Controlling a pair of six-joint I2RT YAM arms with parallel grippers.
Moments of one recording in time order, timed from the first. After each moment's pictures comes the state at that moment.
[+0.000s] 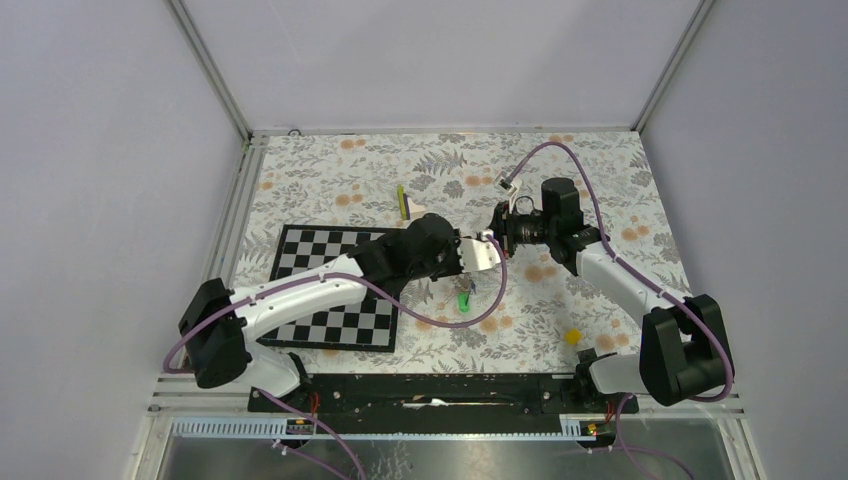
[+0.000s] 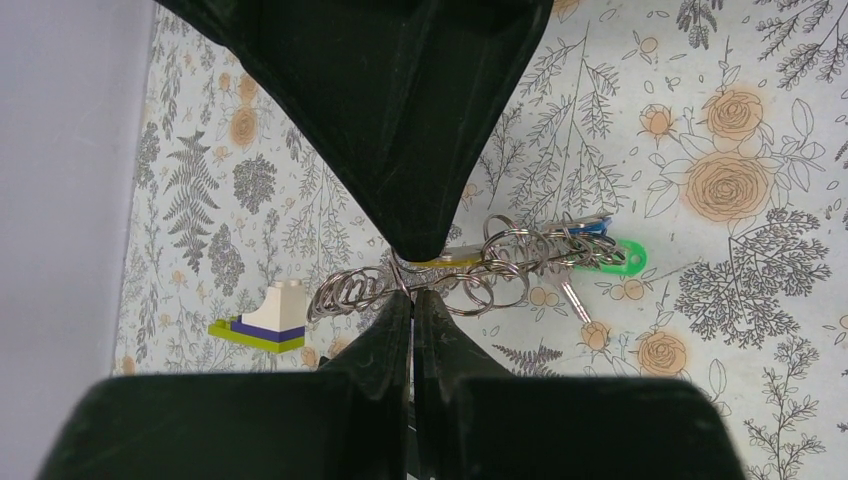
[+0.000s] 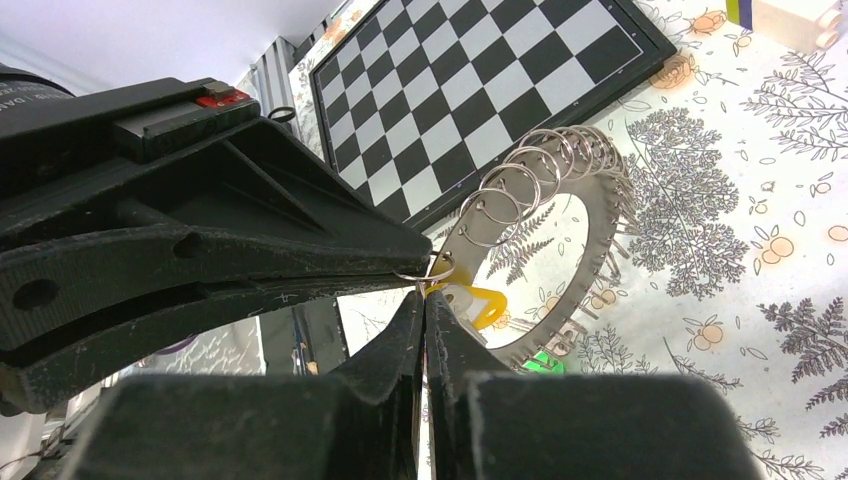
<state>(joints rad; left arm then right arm) -1.03 1.43 1.11 -0.28 -0.04 0.55 0.32 1.35 0.81 0.03 -1.02 0.21</state>
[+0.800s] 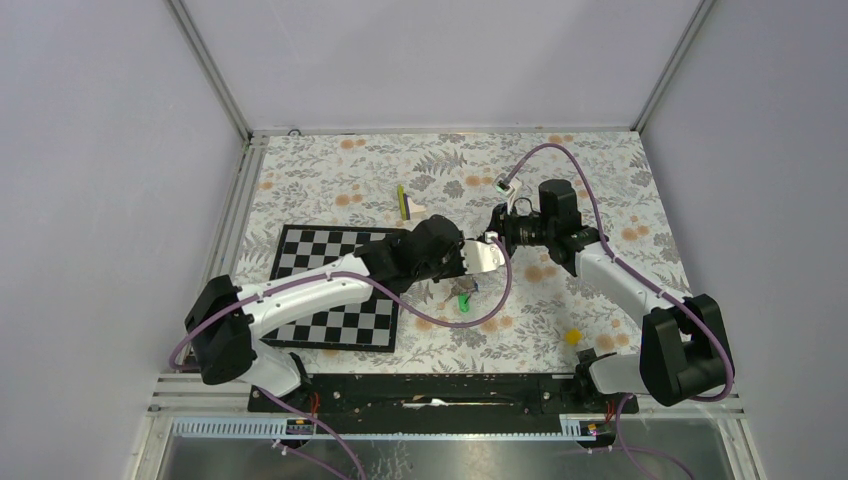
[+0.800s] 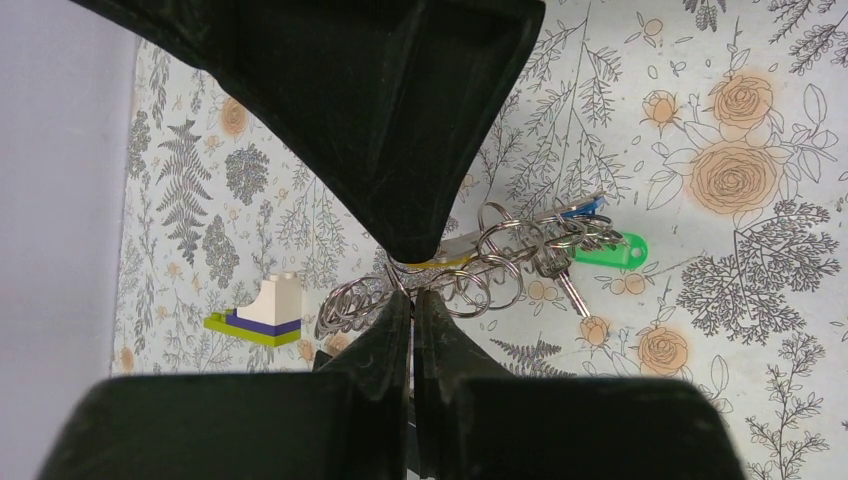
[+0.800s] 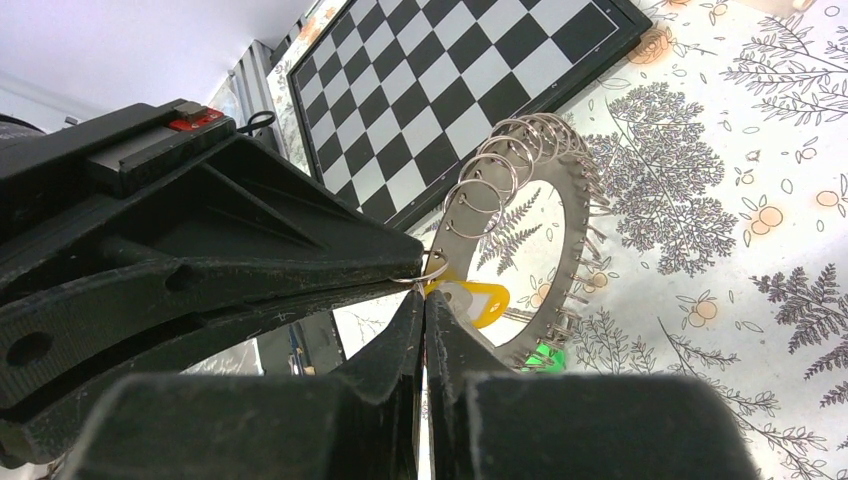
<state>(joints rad) -1.04 1.47 1.13 -0.31 -0.07 0.55 0.34 1.35 0.81 -0.01 -0.95 0.22</state>
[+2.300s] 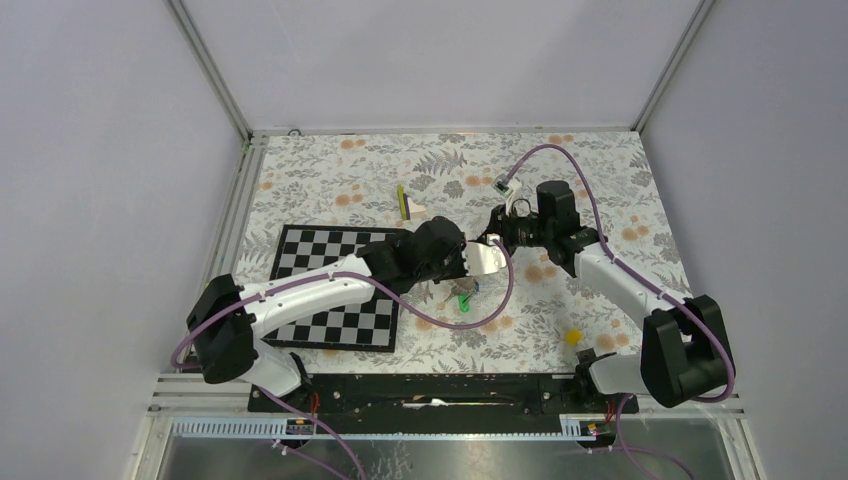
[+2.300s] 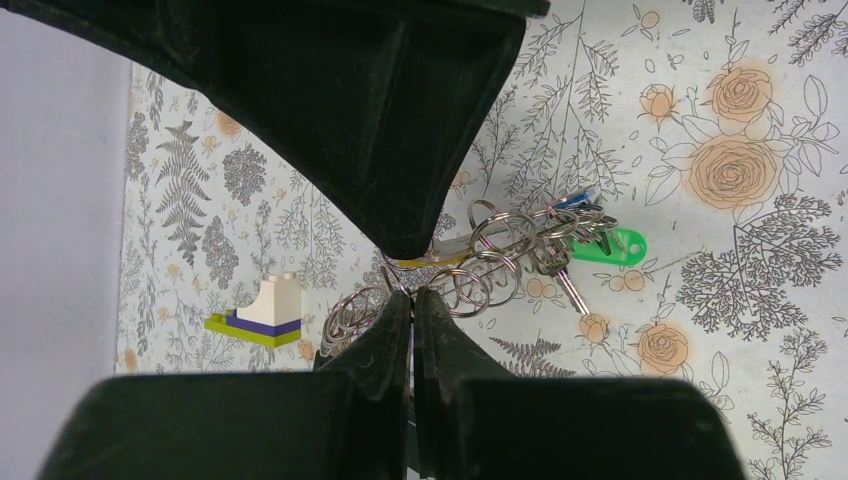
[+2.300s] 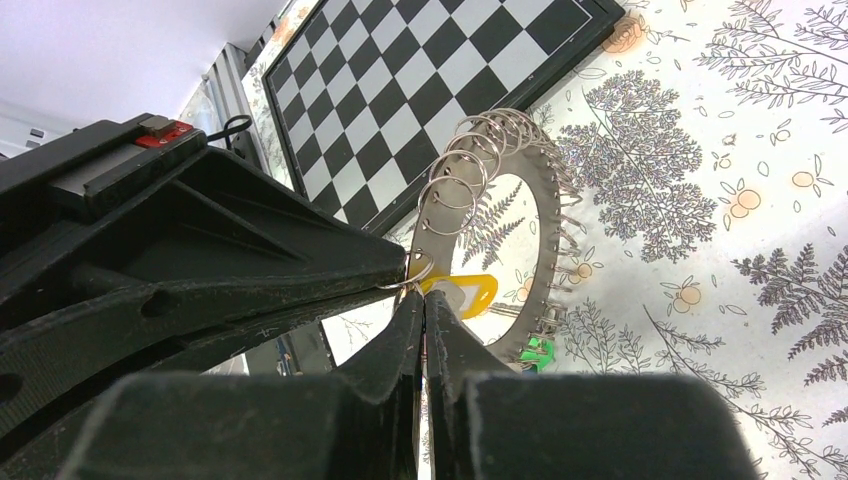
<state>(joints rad) -1.05 1.48 1.14 -0.31 -0.08 0.56 0.35 1.34 0.81 -0.04 -0.88 0.22</state>
